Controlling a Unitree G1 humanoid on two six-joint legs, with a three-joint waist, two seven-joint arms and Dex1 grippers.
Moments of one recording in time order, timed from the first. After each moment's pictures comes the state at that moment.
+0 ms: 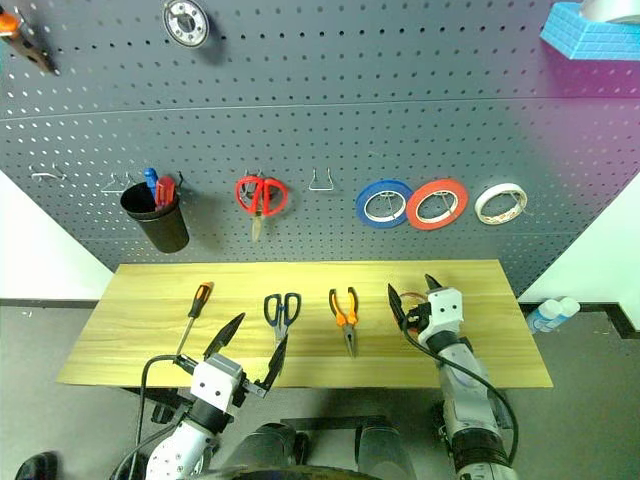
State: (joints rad) left arm 0.51 0.18 -0.25 -0.18 0.12 -0.49 -0.14; right arm -0.04 -0.22 -0.13 0.46 0.18 -0.41 0.44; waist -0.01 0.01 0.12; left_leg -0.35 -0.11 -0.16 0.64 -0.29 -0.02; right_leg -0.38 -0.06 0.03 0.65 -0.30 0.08
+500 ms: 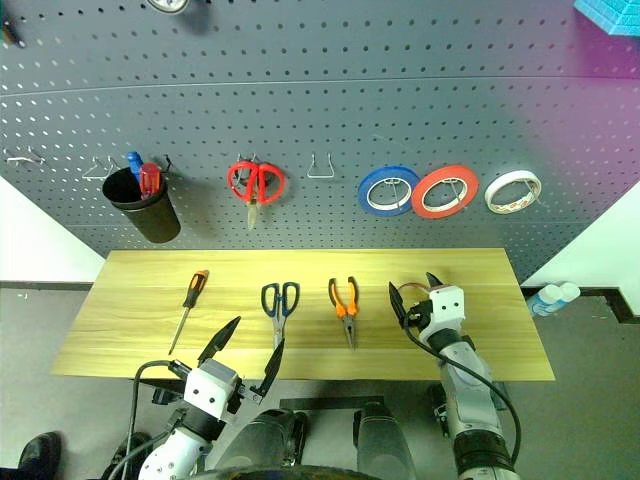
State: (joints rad) left arm 0.54 0.19 -0.26 -0.19 0.12 -0.49 -0.14; right arm -0.03 -0.22 -0.13 0.41 0.18 -0.36 0.42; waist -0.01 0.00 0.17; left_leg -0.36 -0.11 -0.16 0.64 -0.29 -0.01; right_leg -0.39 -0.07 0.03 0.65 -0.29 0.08
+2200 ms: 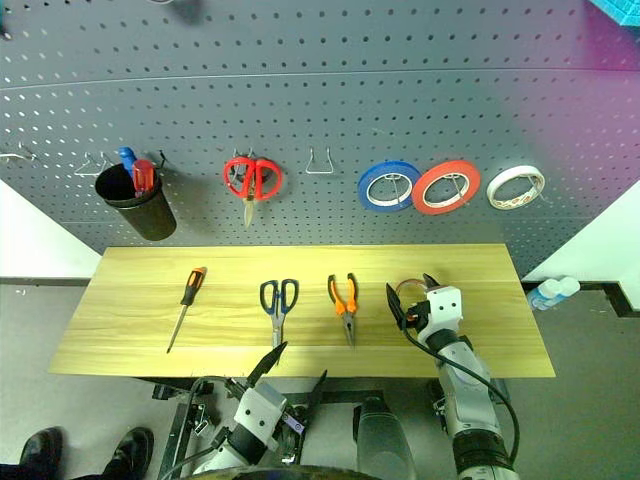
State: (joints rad) left arm 0.52 0.14 -0.43 -0.02 0.19 -0.55 -0.11; right arm -0.04 -0.21 -0.12 0.43 0.18 -0.36 0.44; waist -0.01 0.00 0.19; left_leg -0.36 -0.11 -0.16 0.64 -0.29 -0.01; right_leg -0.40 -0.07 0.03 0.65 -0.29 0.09
